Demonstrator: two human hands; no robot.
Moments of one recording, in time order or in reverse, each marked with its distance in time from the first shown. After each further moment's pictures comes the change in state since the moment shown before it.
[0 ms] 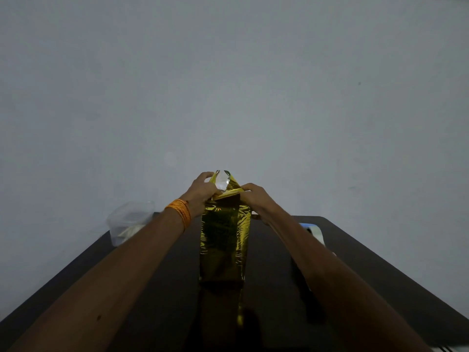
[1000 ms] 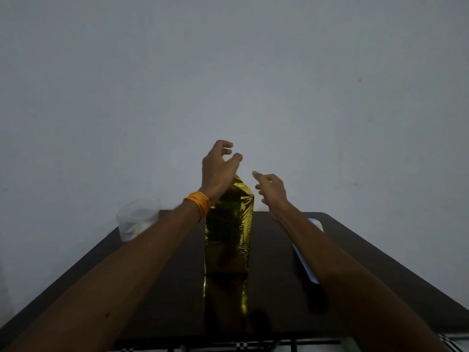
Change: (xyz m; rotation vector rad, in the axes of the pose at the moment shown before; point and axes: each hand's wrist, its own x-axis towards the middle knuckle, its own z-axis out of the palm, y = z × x) left_hand -0.052 0.041 0.028 0.258 0.235 0.608; right_hand -0.011 0.004 -0.014 0.214 0.300 -0.039
